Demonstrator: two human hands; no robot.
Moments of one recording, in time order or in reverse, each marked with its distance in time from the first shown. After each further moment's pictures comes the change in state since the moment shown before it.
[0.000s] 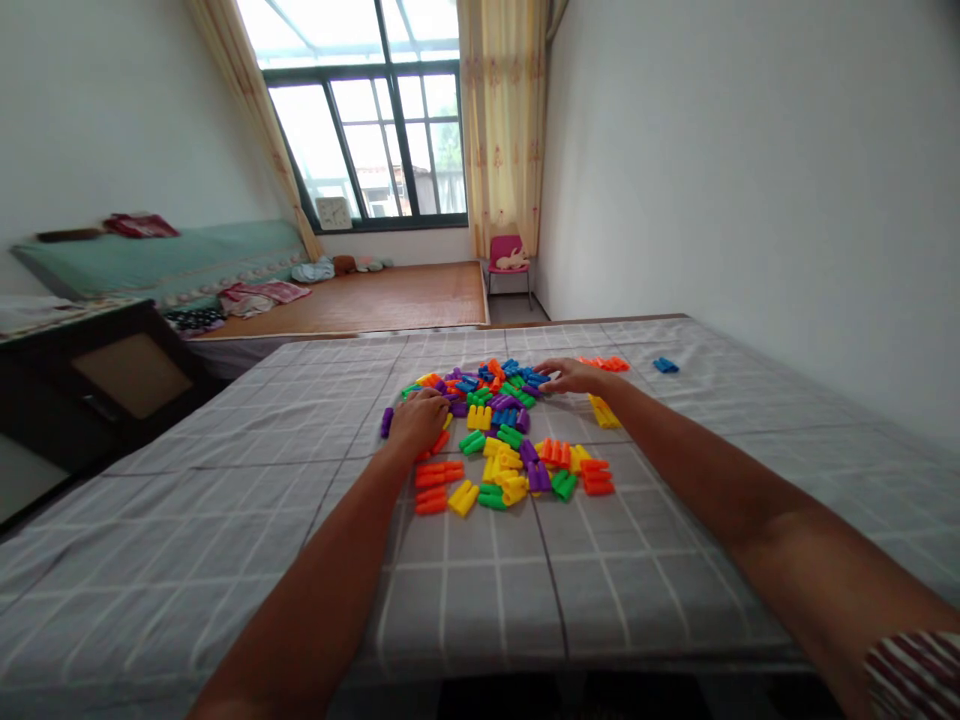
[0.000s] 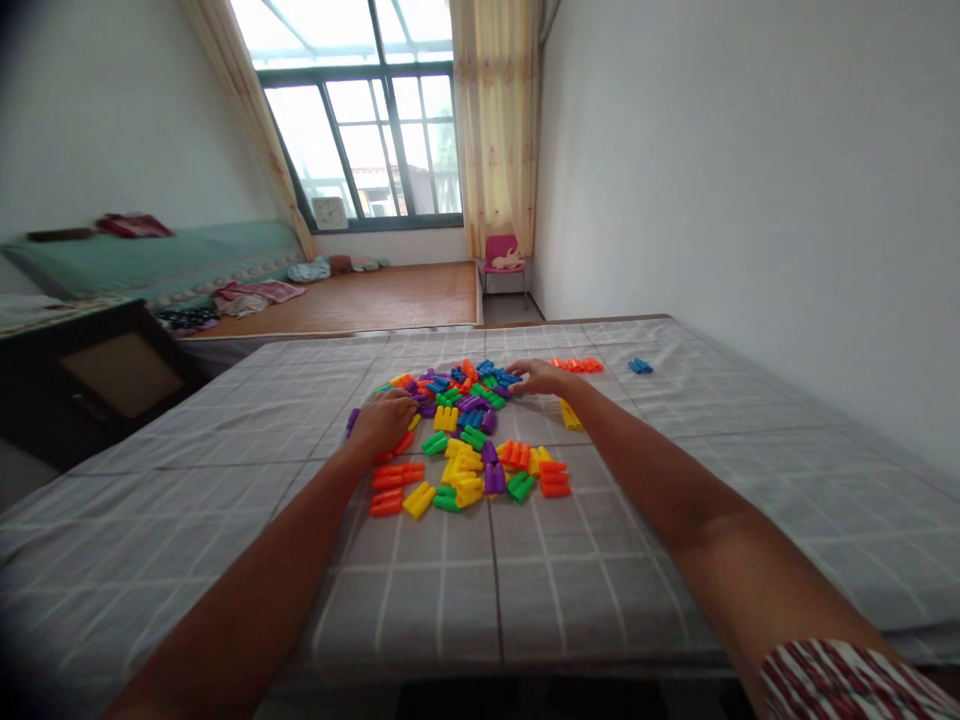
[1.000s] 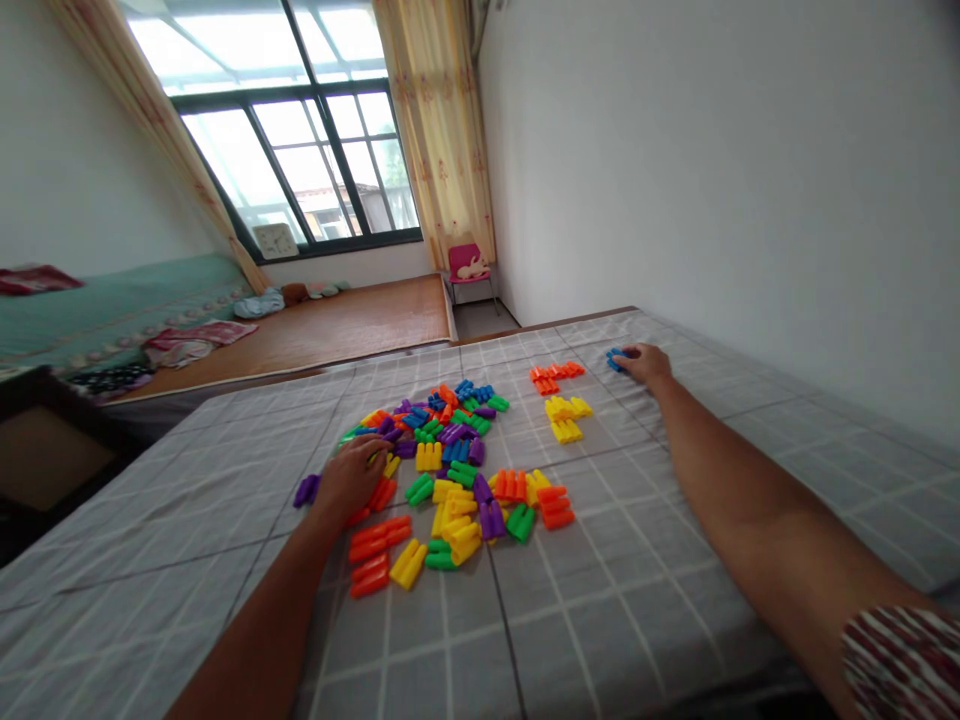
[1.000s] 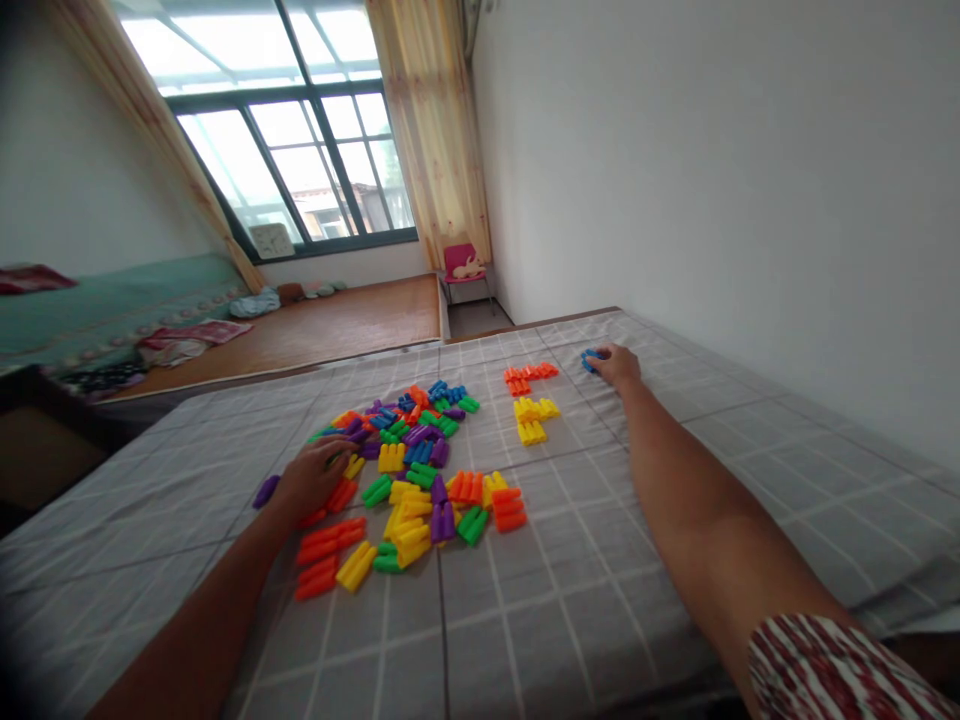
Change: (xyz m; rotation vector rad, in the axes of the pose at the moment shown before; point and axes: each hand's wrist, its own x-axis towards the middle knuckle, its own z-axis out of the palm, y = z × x) left_hand 0.005 -0.028 0.011 -0.014 -0.010 0.005; right_hand -0.076 0.174 -0.152 -0.390 0.957 0.384
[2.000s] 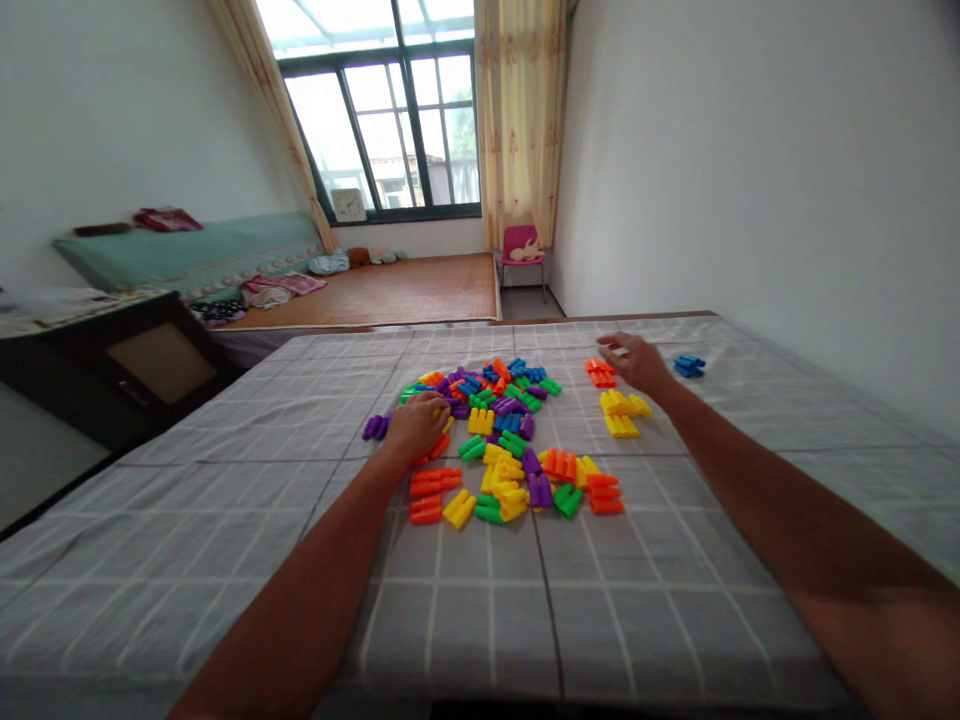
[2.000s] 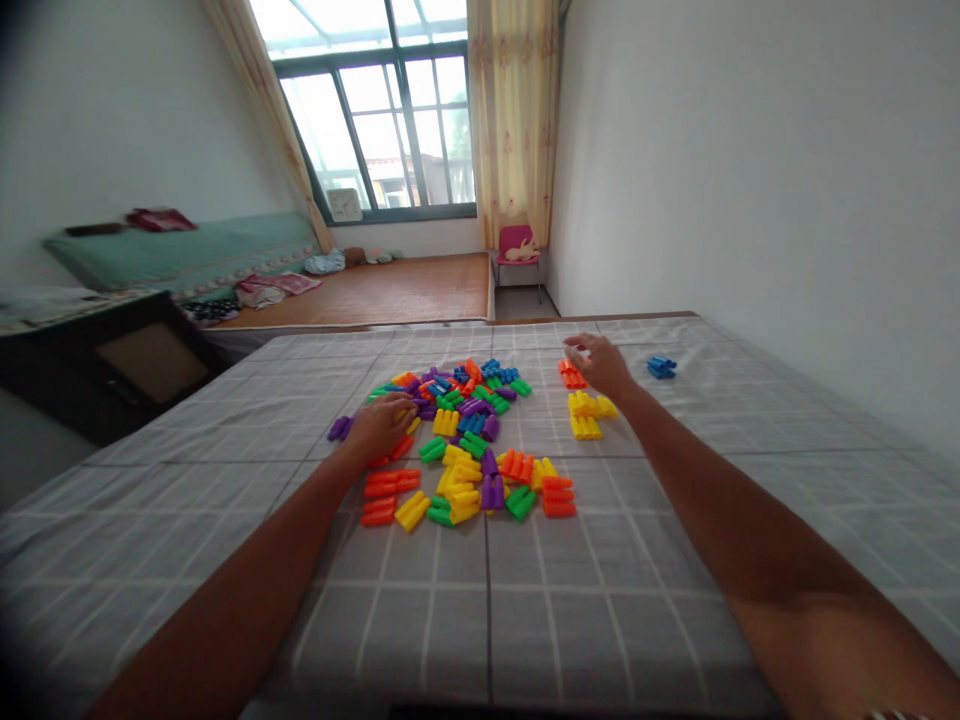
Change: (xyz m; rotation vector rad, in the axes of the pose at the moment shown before) left_hand -0.008 0.025 -0.007 -0.003 -0.002 -0.028; right_hand -0.080 -0.156 0.012 0.158 -0.169 -0.648
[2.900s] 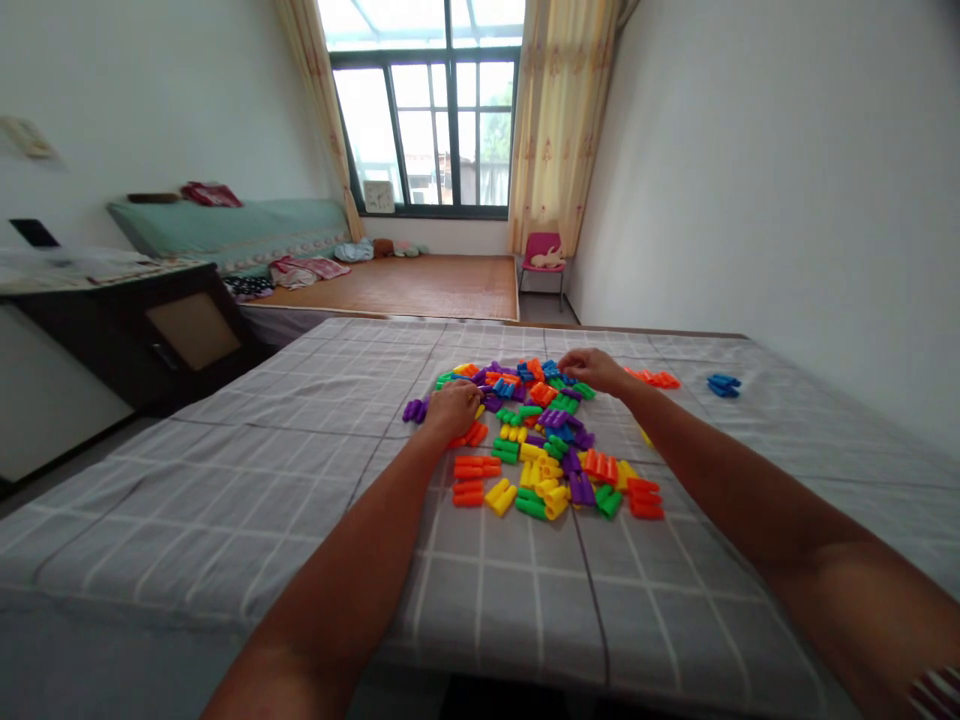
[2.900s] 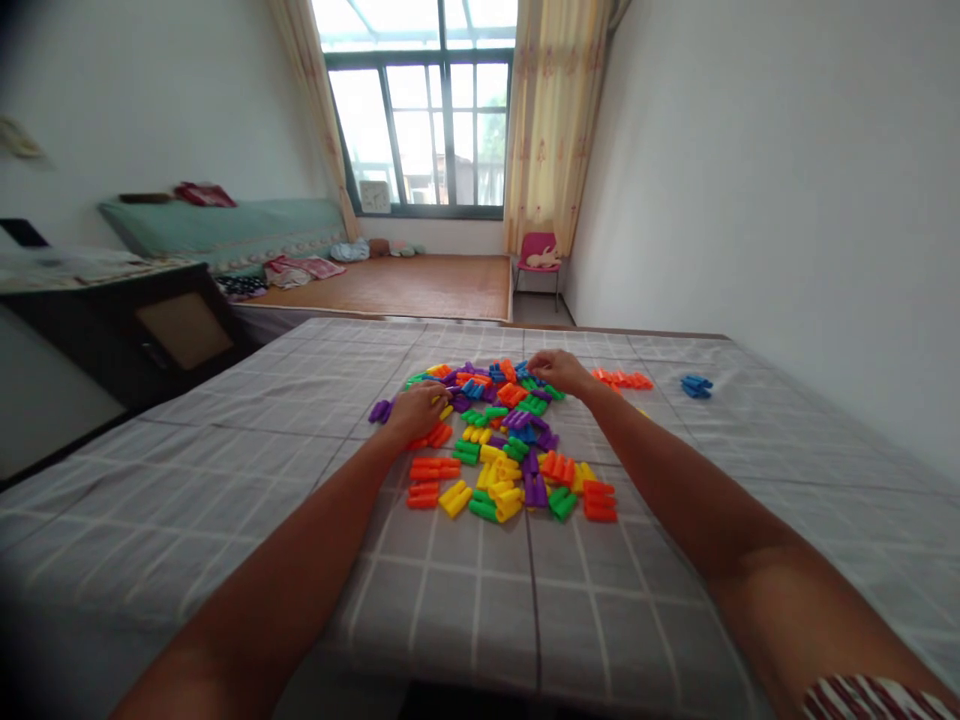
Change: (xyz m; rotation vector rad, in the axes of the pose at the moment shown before) left_hand 0.002 -0.004 0.002 -0.035 0.001 -0.105; right_hand 0.038 -0.087 0.074 0.265 -0.464 -0.010
